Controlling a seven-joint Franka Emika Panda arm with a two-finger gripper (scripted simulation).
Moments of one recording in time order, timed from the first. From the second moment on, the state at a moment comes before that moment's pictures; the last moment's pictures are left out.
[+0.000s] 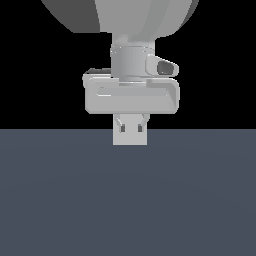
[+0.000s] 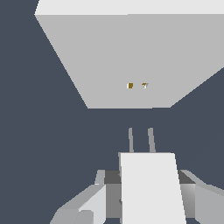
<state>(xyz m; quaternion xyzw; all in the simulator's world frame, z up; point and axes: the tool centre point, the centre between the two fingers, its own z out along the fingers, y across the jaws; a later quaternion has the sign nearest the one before) 0.005 -0.008 0.099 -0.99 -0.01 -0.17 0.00</state>
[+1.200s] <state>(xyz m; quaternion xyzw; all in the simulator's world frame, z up) 0.048 -0.007 0.100 -0.99 -0.02 -0.17 0.00</state>
